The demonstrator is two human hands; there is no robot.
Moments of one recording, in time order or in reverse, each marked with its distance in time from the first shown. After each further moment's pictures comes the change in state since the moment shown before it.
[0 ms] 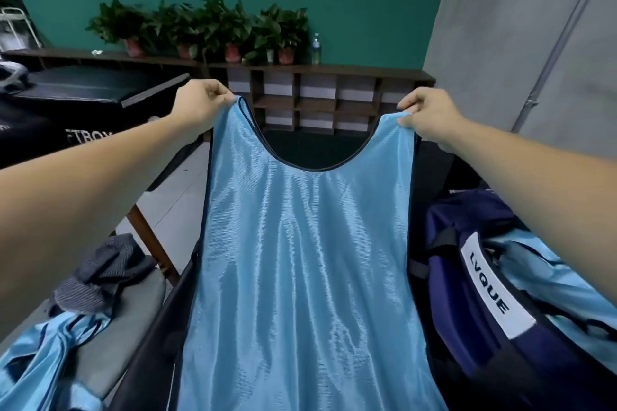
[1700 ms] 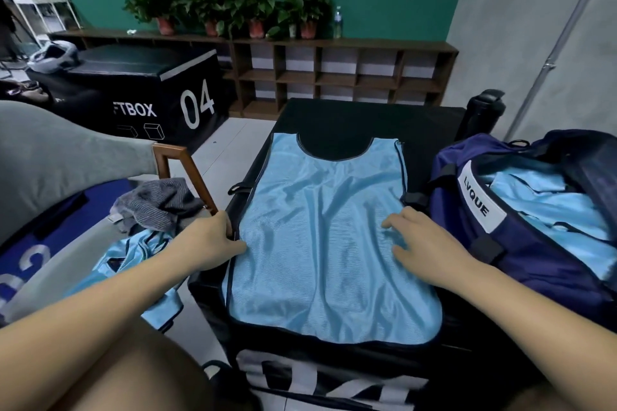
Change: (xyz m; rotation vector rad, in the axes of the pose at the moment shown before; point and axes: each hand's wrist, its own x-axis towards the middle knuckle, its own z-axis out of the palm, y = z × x) left_hand -0.347 -0.070 -0.049 0.547 -0.537 -0.194; right_hand -0.348 0.049 0.035 -0.524 -0.517 -0.291
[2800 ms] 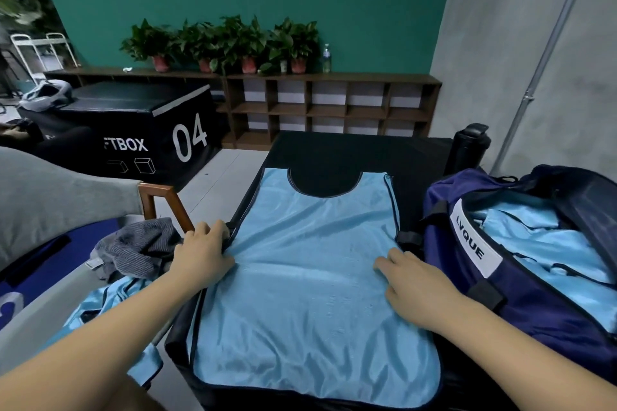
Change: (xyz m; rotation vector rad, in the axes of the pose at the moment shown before) left_hand 0.075 0.006 0.009 0.051 0.219 -0.020; right_hand 0.022 -0.005 0.001 -0.215 -0.114 0.062
